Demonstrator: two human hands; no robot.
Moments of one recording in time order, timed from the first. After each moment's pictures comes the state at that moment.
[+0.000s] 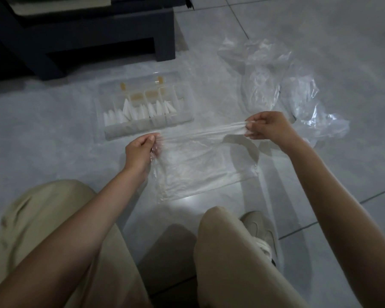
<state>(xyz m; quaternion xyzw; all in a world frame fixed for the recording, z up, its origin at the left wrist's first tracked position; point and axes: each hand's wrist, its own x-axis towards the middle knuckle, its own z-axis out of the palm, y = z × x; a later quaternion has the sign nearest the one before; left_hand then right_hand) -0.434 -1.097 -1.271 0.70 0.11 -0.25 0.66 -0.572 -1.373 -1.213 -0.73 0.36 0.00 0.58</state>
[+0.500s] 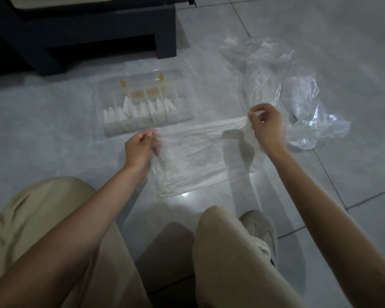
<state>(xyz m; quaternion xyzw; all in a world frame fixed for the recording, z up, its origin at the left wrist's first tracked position) -0.434 -1.100 -1.264 0.74 0.09 -0.21 0.63 -0.561 -1.348 -1.229 -0.81 0.42 -0.18 0.37</state>
